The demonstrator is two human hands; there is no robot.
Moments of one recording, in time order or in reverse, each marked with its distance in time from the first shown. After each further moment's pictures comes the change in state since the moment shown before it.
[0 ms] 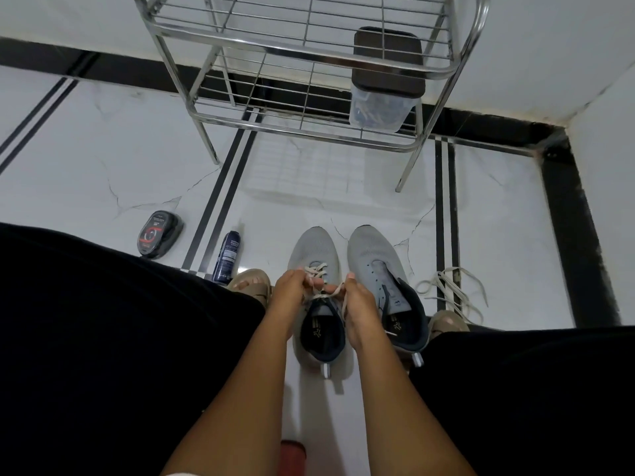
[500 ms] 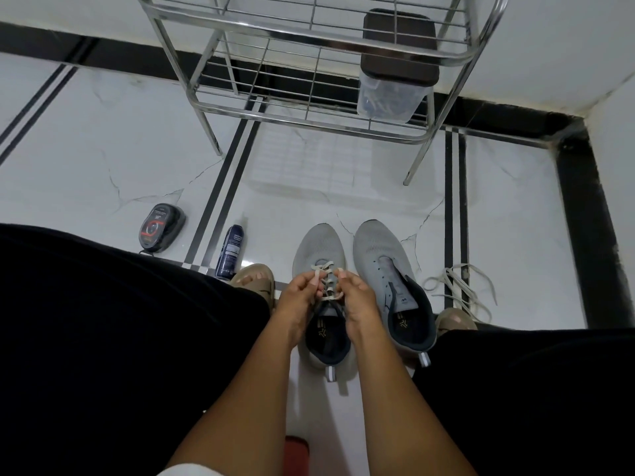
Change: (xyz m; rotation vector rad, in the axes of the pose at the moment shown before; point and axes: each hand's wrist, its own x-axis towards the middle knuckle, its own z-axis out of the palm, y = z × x) left_hand 0.013 -0.033 -0.008 -0.158 -0.172 0.036; right_hand 0.008 0.008 0.008 0.071 -0.062 -0.055
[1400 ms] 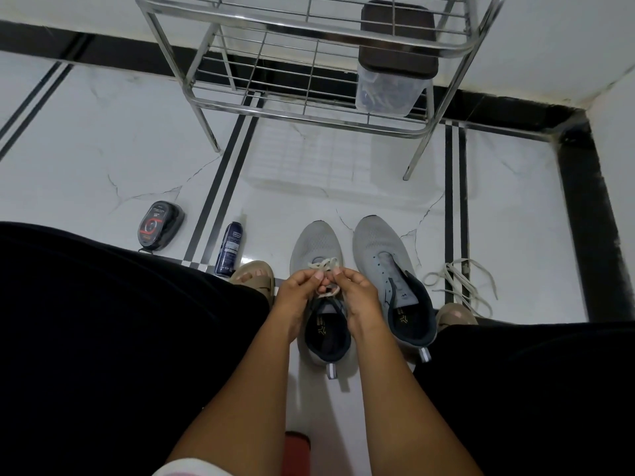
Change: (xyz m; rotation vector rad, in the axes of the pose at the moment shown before) left_hand -0.007 0.007 0.001 0.022 -0.058 0.054; right_hand 0.008 0.006 -0.008 0.050 -0.033 -0.008
